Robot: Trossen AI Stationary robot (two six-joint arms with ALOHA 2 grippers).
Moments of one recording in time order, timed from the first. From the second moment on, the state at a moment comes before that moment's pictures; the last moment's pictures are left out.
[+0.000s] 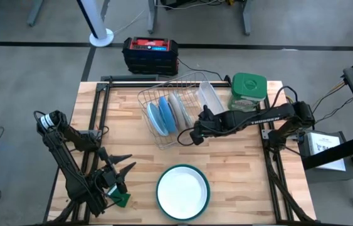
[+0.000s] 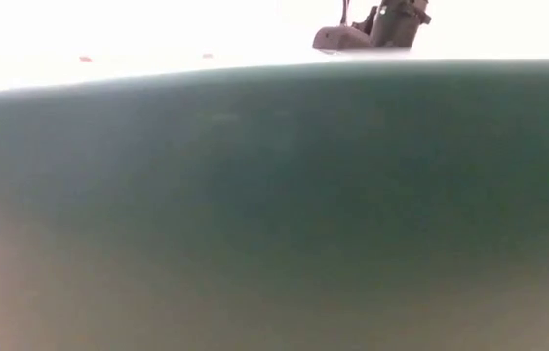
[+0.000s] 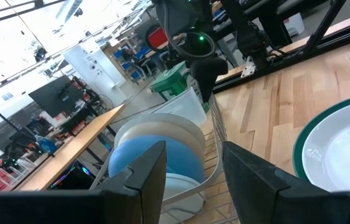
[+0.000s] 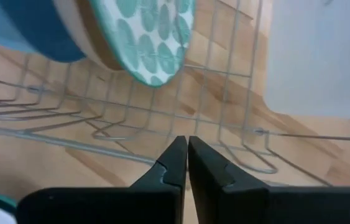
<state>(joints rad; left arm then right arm) -1.06 1.56 1.14 -1.46 -1.48 -1.35 0.09 1.64 1.34 -0.97 0.37 1.01</state>
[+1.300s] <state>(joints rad) -0.76 1.56 1.25 -1.09 -1.18 -0.95 0.08 1.26 1.19 -1.37 0.62 1.00</state>
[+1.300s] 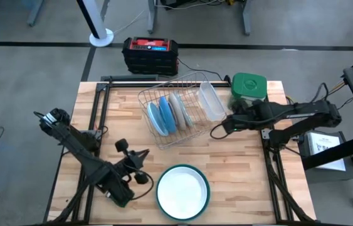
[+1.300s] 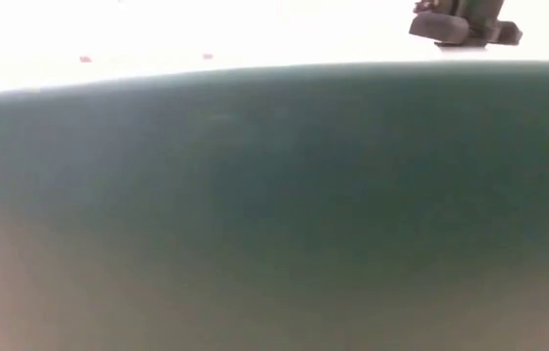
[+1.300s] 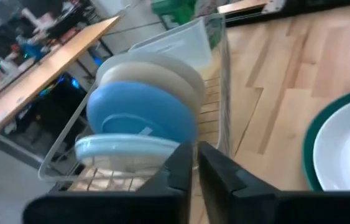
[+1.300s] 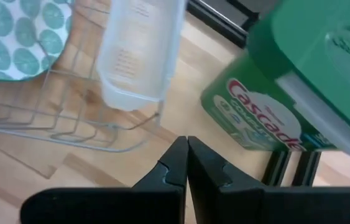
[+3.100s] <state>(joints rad) -0.54 1.56 1.02 -0.64 -1.11 -0.59 0.08 1.07 0.84 -0.89 0.68 0.99</state>
